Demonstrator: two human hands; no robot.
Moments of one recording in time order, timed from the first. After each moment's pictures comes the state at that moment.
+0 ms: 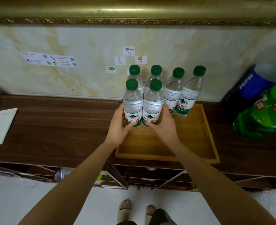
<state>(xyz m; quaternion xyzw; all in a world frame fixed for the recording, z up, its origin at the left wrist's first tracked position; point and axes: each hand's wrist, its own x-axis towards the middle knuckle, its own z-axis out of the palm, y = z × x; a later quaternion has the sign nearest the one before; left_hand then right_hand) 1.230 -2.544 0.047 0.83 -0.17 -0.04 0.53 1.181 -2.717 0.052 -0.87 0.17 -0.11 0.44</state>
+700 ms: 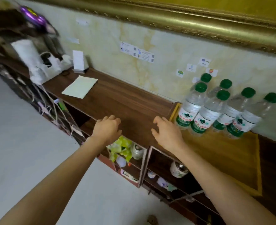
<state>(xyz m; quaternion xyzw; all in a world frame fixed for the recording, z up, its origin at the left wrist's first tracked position) 1.123 -2.363 0.093 1.00 0.00 -0.07 0.02 1.142 -2.584 0.096 -0.97 -0.16 0.01 0.15</state>
